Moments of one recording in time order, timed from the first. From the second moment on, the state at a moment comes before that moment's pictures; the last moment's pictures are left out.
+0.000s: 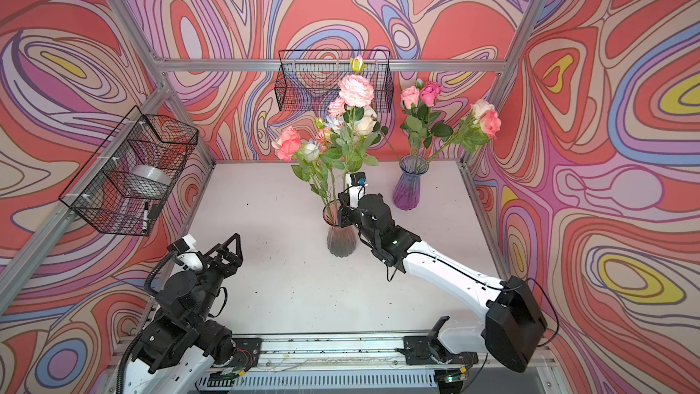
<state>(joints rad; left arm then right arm) -0.41 0.18 0.44 -0.41 -0.37 -0.73 0.74 1.32 0.93 0.16 0.20 0.27</state>
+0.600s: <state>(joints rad) -0.41 0.20 0.44 -0.40 -0.36 -0.73 0.74 1.30 0.97 0.03 0.19 0.28</state>
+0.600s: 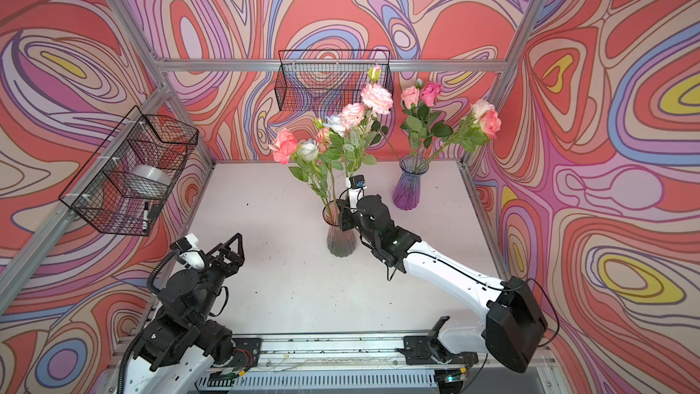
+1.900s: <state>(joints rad) -0.41 0.28 0.42 -0.32 -0.31 -0.76 0.62 1.15 1.12 -0.25 0.13 0.29</state>
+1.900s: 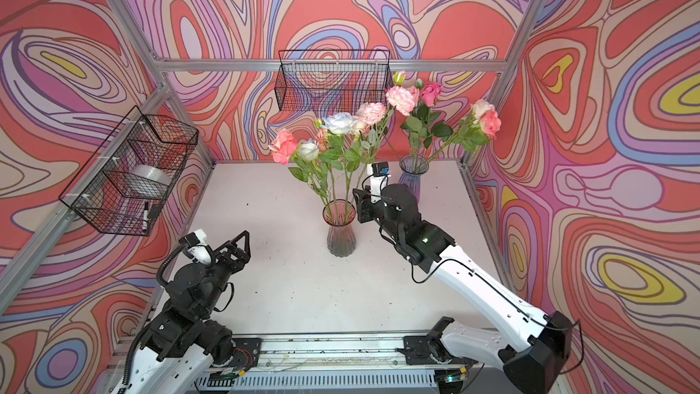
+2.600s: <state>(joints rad) -0.41 0.26 0.41 -0.32 -0.30 -0.76 0.50 1.31 1.22 -0.27 -0.10 0.43</state>
